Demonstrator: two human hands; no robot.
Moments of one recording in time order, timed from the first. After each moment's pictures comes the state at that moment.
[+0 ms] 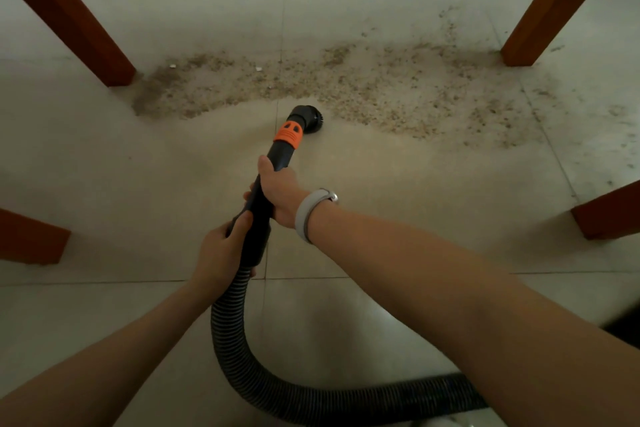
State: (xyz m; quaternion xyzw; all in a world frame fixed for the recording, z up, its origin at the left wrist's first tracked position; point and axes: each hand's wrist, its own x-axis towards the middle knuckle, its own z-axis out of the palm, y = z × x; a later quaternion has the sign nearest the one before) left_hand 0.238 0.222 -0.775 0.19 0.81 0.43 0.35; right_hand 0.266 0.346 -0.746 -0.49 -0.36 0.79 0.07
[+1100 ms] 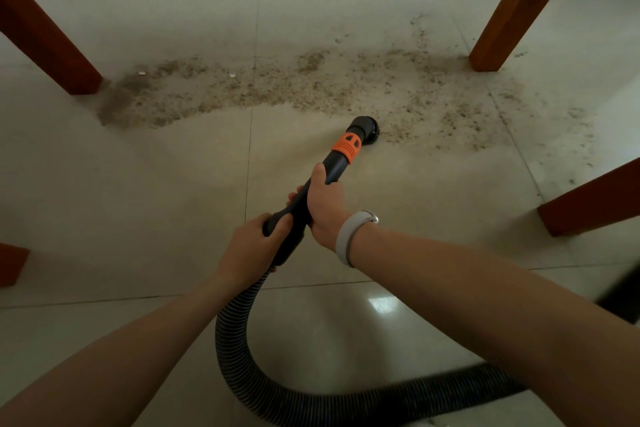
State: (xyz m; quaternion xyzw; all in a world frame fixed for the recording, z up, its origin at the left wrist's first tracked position) left_hand 0.275 0.277 -0.784 0.36 0.80 0.34 0.35; right_hand 0.338 0.385 -0.767 -0.56 -0.28 0.75 0.22
